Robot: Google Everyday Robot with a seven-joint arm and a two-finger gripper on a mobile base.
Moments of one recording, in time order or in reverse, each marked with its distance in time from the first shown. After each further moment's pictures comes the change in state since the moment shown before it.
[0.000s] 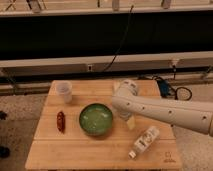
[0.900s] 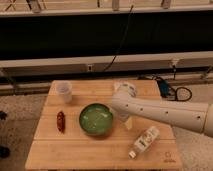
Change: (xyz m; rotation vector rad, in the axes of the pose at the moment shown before) arm -0.009 -0.009 0.021 0.016 -0.032 -0.056
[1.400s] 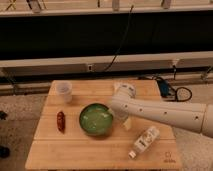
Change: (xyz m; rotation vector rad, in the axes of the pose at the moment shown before) arm -0.005 -0.005 0.007 0.019 -0.008 -0.008
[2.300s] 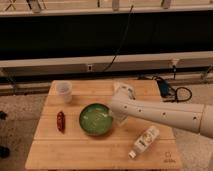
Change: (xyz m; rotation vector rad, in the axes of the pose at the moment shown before) arm -0.005 -0.010 0.006 0.034 -0.019 0.015
